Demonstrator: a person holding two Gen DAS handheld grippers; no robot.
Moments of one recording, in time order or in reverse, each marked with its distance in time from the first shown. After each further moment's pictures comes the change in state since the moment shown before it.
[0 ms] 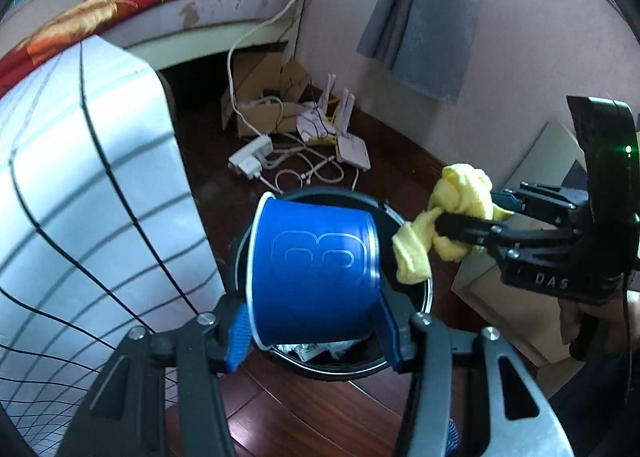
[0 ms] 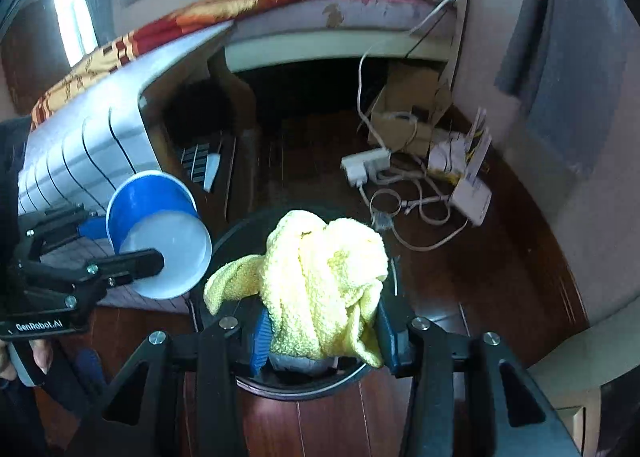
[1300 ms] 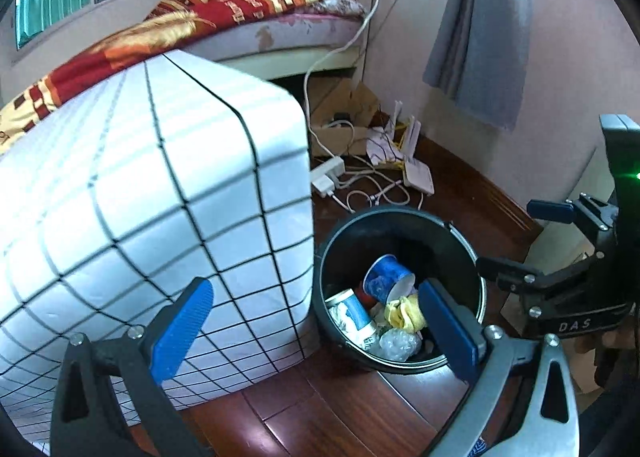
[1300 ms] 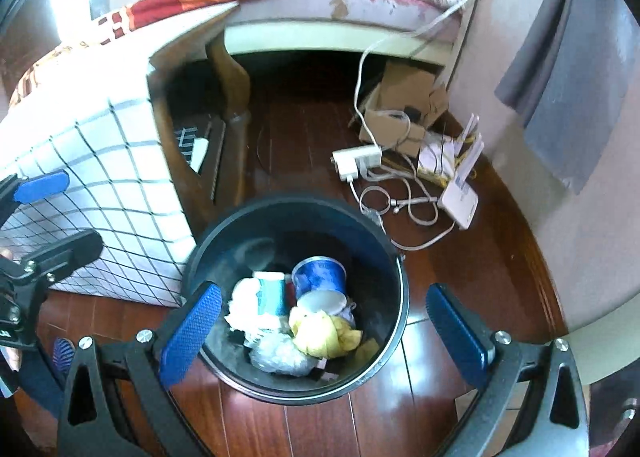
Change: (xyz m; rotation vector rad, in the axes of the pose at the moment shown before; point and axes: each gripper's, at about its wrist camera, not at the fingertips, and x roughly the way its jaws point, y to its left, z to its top) left arm -0.060 0.025 -0.016 -0.076 -0.116 0.239; right arm -0.009 0.047 0.008 -0.058 -0.013 -0.118
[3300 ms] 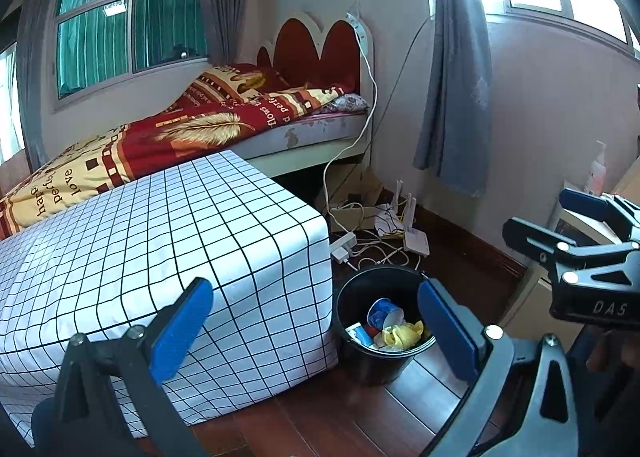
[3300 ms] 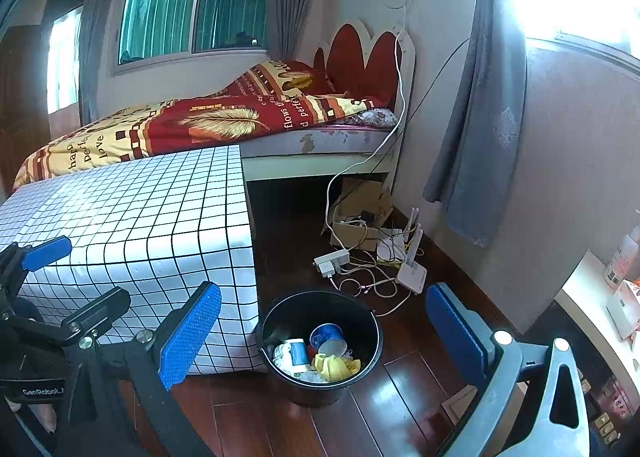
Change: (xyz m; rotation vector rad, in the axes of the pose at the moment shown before) left arm -0.182 0.000 -0.026 0.025 -0.284 0.069; right arm -0.226 0.069 -0.028 0.122 -0.376 -0.151
